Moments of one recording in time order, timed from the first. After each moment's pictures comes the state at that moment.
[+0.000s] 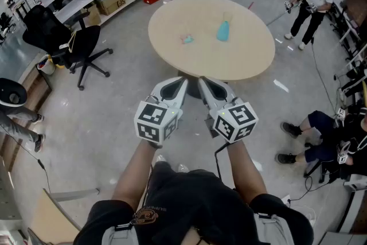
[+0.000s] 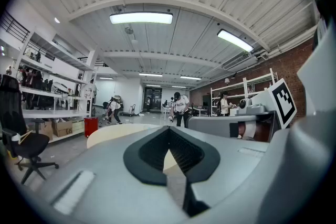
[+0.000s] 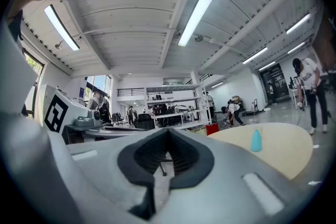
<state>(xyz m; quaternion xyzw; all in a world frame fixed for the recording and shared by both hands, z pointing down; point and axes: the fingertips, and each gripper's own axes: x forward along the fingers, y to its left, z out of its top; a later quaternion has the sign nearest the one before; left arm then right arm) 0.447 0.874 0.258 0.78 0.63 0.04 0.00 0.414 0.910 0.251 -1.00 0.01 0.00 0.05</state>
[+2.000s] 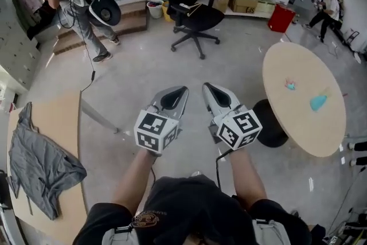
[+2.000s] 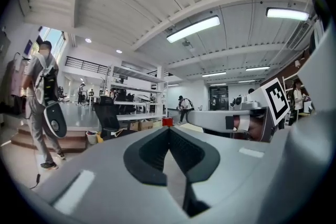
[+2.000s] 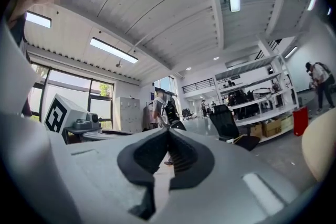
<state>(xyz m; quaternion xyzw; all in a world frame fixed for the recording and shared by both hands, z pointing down) 0.503 0.543 0.276 0.96 0.28 0.05 0.01 0.515 0.599 0.260 -0.91 0.41 -0.01 0.06</state>
